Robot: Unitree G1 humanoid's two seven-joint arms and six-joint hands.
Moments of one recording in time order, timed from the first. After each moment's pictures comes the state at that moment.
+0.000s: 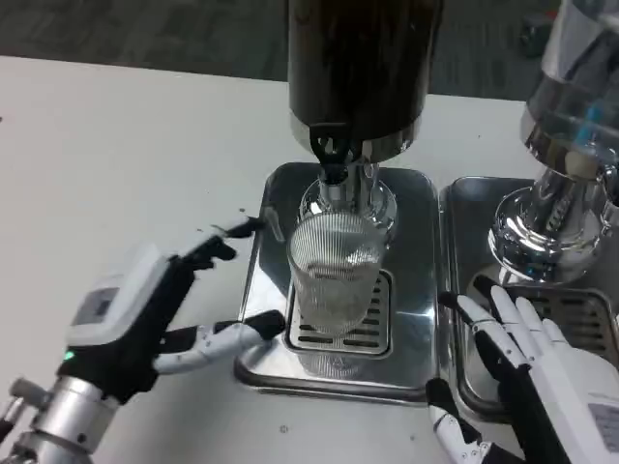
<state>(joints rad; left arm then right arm) 0.01 0.53 -0.16 0.34 0.51 -0.63 0.28 0.73 -0.19 0.22 -0.64 -0.94 -0.08 -0.07</state>
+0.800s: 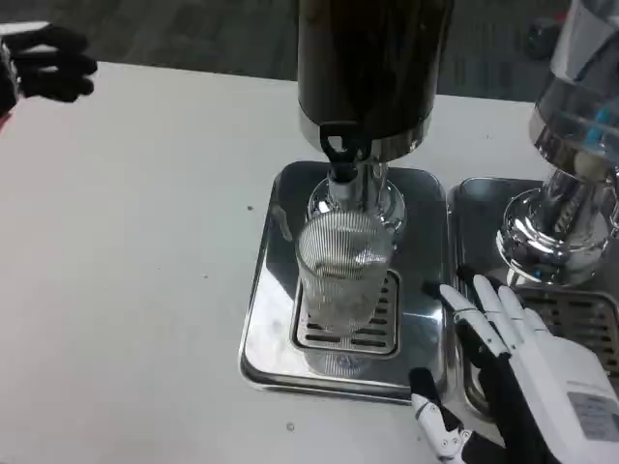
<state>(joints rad) -0.19 0.70 0.18 0.37 -0.52 -0.66 -0.54 0.69 -0.16 0.27 -0.63 -0.98 -0.05 -0.07</state>
